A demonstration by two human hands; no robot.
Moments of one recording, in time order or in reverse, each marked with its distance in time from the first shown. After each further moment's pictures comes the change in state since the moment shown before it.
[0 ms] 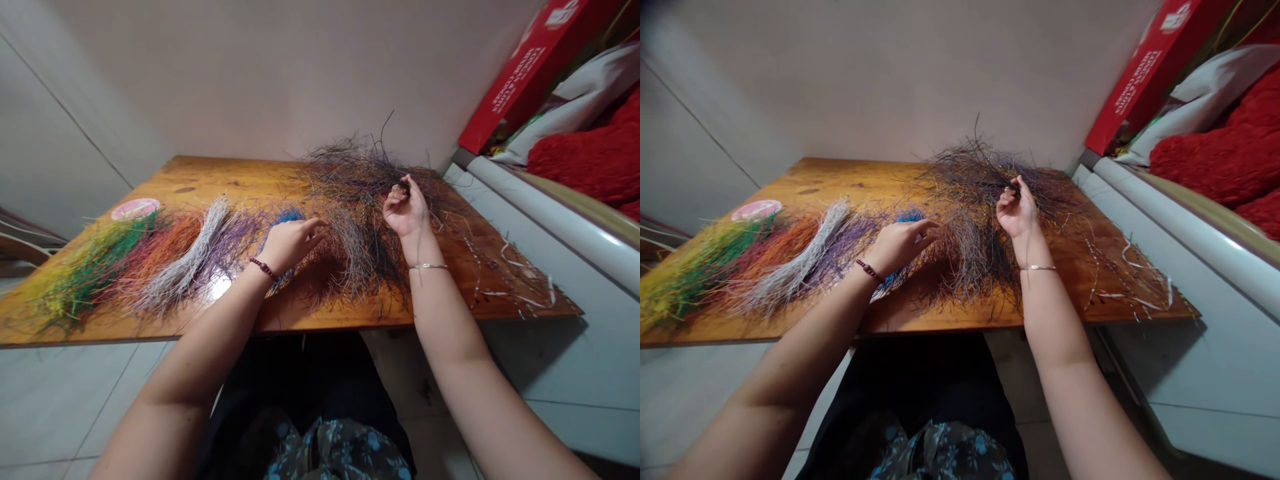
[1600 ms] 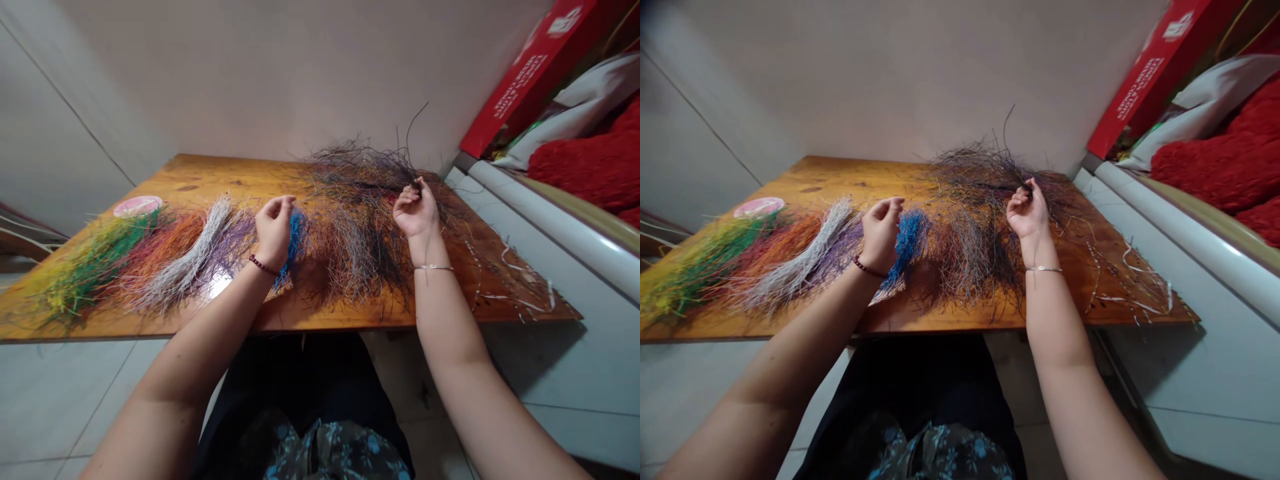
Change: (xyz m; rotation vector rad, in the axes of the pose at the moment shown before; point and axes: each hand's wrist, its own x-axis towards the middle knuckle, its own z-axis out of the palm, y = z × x) left_hand 0.017 -0.018 0.008 -0.788 0.641 -0.455; right_hand 0.003 -0.013 -0.011 0.082 -0.021 -0.042
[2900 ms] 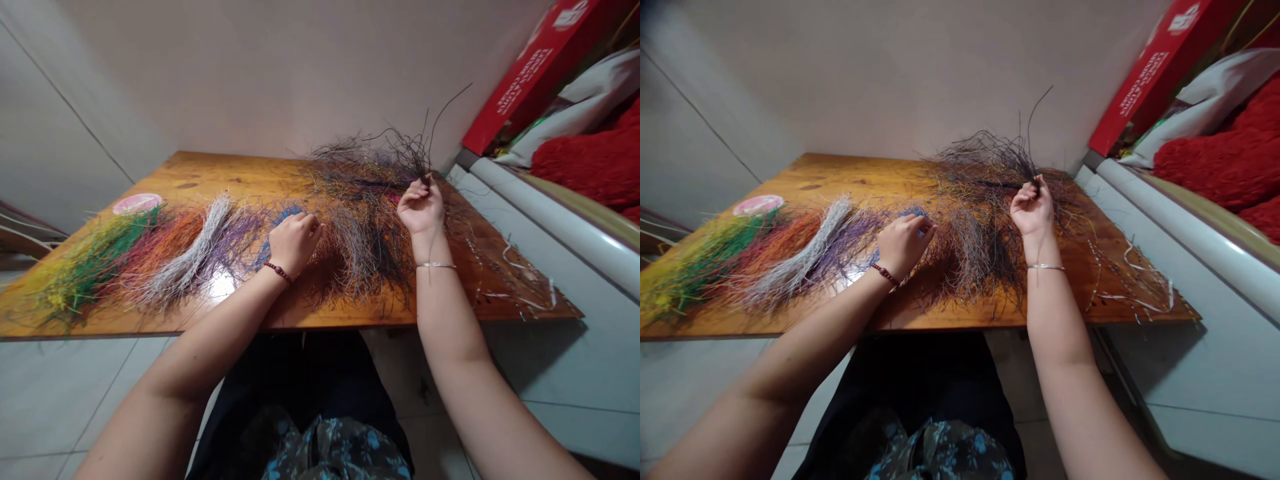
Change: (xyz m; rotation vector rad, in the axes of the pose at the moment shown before) left_hand -0.037 0.017 0.005 1.046 -0.321 0.377; right_hand 0.001 -0.005 -0.008 0.258 -0.043 0.016
